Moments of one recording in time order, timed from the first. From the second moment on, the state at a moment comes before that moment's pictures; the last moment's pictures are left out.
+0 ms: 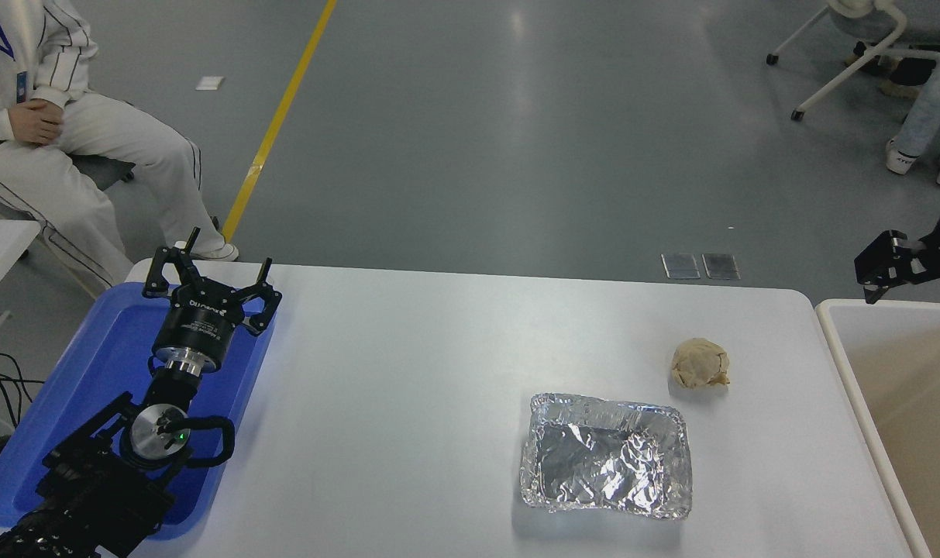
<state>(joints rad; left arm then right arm) -0.52 0.21 -0.98 -0.54 -0.09 -0.62 -0.36 2.10 -0.48 -1.47 1.11 -0.29 0.78 -0.01</state>
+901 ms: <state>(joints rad) -0.52 0.21 -0.98 -0.54 -0.09 -0.62 -0.36 2.18 -0.31 -1.44 1.17 -0.24 0.79 -0.01</state>
